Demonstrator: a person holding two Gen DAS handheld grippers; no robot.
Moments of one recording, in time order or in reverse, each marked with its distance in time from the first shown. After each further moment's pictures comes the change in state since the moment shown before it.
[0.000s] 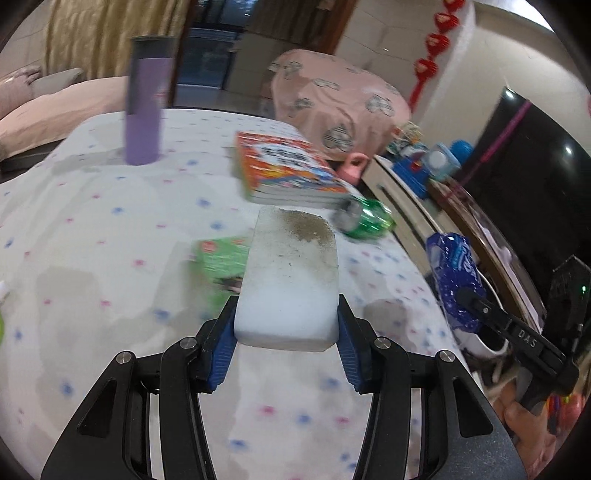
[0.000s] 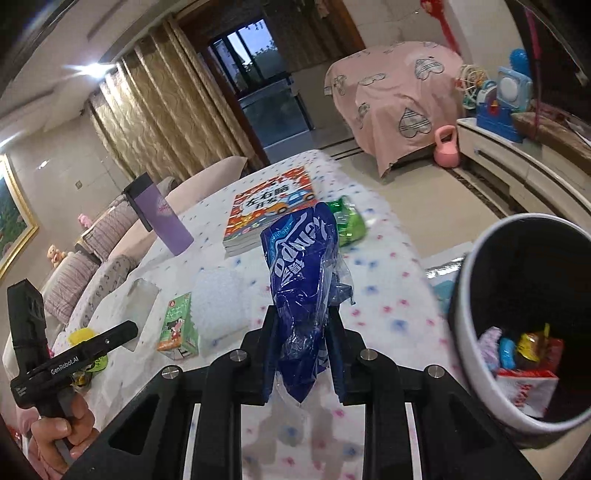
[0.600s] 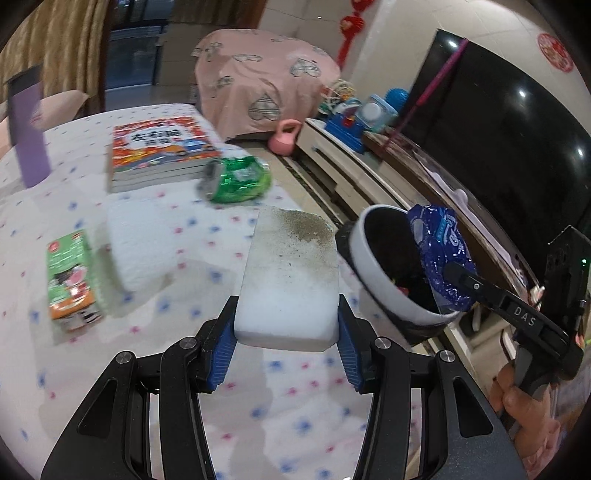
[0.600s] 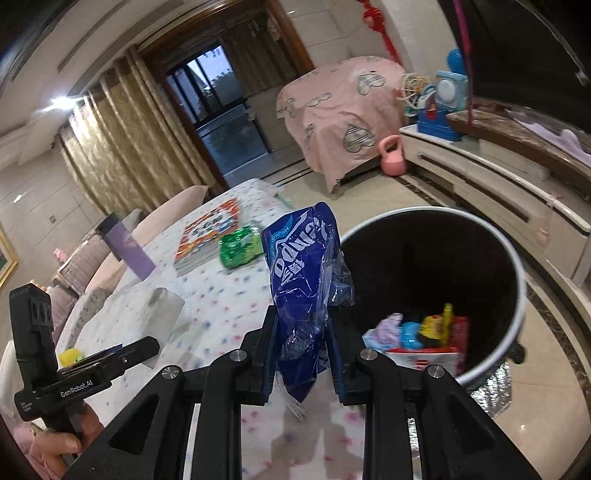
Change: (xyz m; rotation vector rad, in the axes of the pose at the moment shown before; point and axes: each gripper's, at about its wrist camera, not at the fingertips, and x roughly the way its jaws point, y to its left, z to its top) left arm 0.033 -0.126 -0.020 0.187 0.091 -0.142; right arm -0.073 -0.080 -0.013 0.111 -0.084 -0.122
